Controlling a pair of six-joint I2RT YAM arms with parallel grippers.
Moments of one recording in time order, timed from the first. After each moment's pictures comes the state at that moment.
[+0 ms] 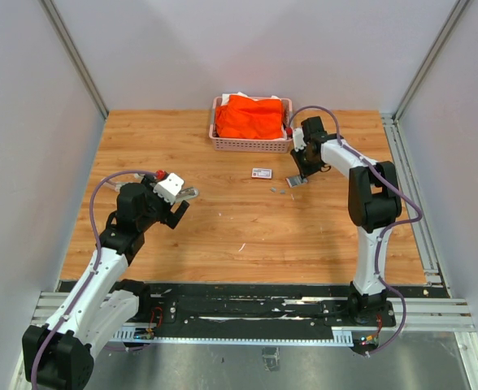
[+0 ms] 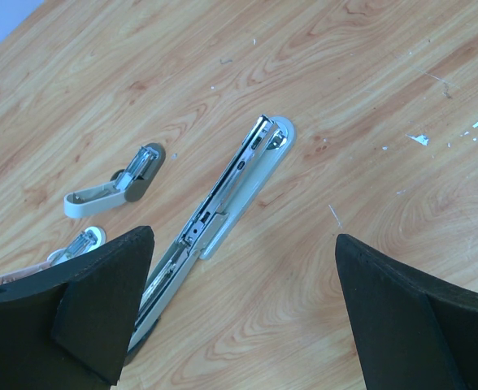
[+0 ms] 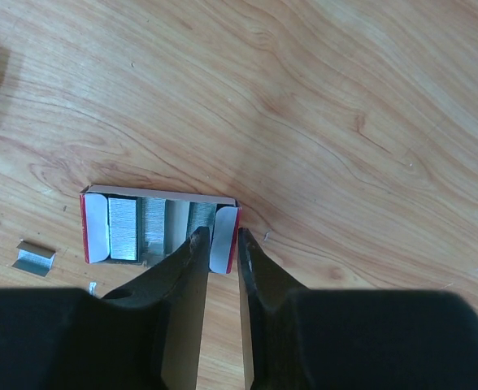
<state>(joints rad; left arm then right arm) -0.22 0.79 0.53 -0.18 0.12 0.44 0.25 2.10 1.60 -0.60 -0.06 -0.24</state>
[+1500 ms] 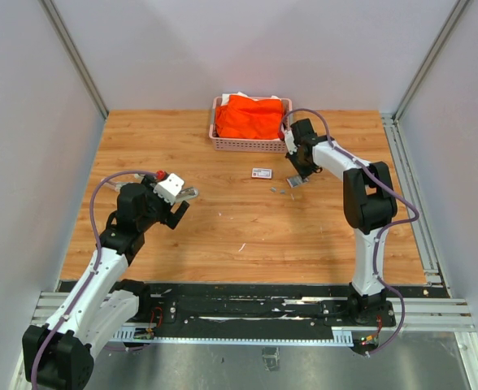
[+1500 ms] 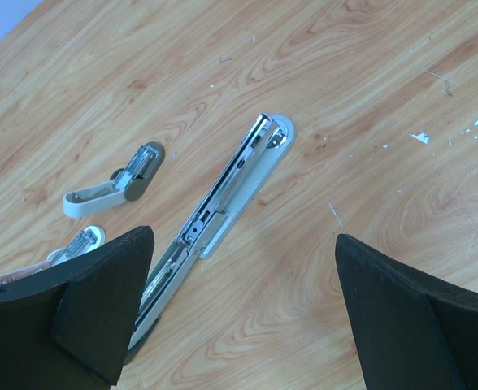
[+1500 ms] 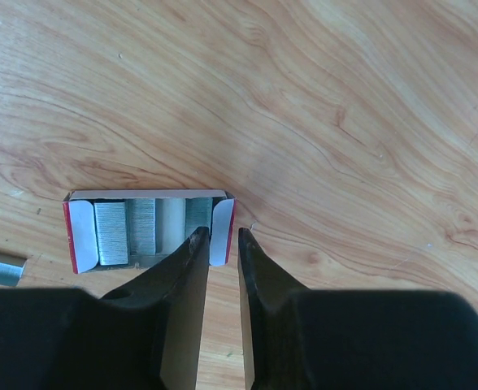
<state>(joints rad) -0.22 0.79 0.53 -0.18 0.12 0.45 0.31 2.11 1.60 -0.60 0.13 -0.30</state>
